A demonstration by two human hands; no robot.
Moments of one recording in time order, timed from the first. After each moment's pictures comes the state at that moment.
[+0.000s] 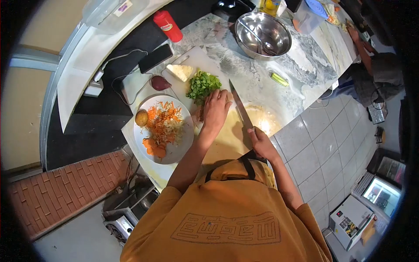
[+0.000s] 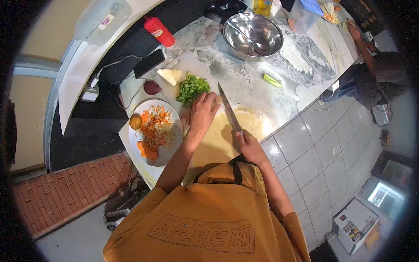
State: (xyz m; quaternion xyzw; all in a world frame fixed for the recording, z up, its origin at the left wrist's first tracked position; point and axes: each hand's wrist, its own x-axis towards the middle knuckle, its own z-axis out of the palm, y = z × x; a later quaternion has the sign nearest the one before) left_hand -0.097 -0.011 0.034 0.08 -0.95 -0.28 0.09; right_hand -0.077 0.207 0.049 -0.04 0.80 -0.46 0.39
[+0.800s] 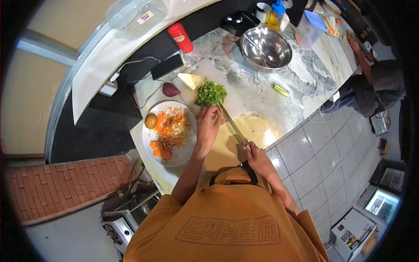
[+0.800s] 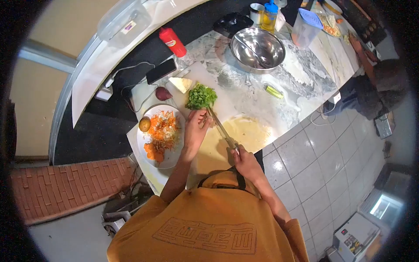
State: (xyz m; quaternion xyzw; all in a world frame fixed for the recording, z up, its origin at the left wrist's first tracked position) left_hand -0.048 -0.029 0.045 0.18 -0.87 -0.43 0.14; right_hand -0.045 0.205 0.065 -0.16 0.85 -0.39 0.32
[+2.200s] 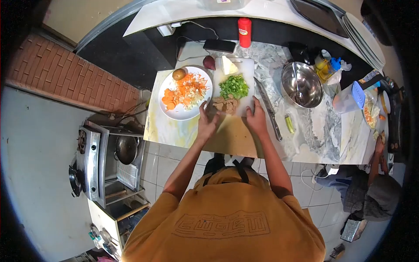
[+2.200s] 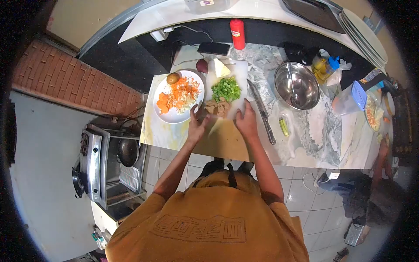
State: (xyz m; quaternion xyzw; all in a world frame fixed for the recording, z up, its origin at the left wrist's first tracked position) left_hand -0.001 0.045 0.017 0.43 -0.69 -0.48 0.33; right_hand -0.202 0.134 0.015 -0.41 0.74 -0.49 0.18
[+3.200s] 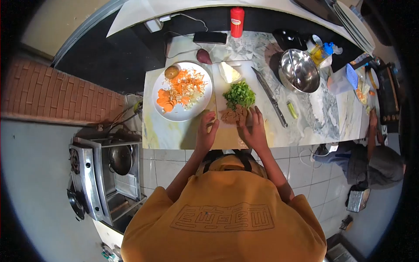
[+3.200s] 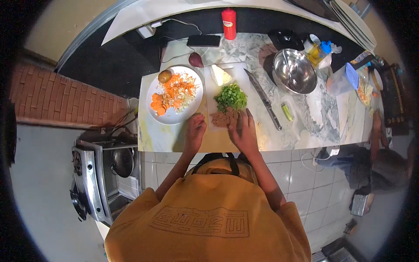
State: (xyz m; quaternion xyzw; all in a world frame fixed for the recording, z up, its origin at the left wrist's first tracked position) left_hand 0.052 0.060 0.030 0.36 -0.68 -0.55 0.33; right_hand -0.119 0.185 0.051 -0.43 0.79 -0.41 0.14
